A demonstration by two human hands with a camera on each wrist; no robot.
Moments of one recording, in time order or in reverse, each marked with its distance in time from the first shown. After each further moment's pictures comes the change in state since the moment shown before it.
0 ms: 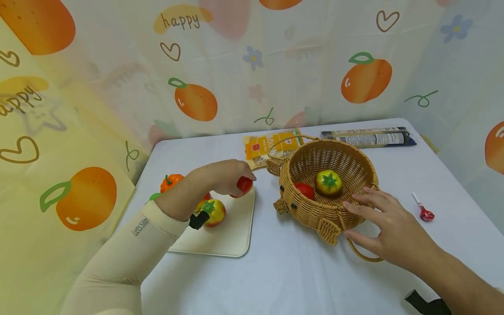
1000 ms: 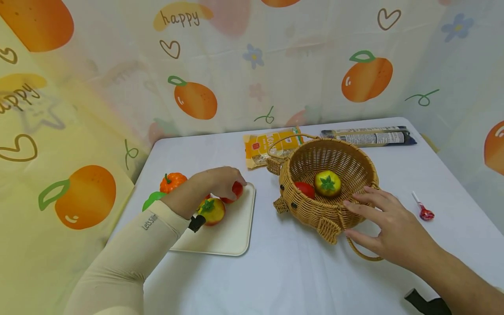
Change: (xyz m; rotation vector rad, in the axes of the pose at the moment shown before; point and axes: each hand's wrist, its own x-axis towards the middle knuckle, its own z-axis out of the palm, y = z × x) left_hand 0.019 -0.032 0.034 -0.083 -0.081 -0.166; right_hand 0.001 -0.001 -0.001 -0.009 -0.018 0.006
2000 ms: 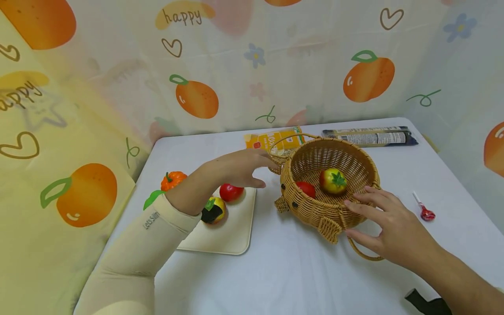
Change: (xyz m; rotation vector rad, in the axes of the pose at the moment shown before) left_hand -0.027 0.065 -0.048 0.081 0.206 0.325; right_hand 0.002 -0.001 -0.001 0.008 -0.001 -0.003
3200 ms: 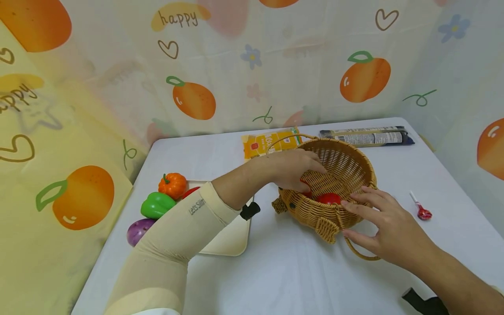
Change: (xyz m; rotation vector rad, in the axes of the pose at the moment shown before) left_hand 0.070 0.074 -0.007 0.128 -0.036 0.201; right_hand -0.002 0.004 0.004 0.012 0.033 -0.018
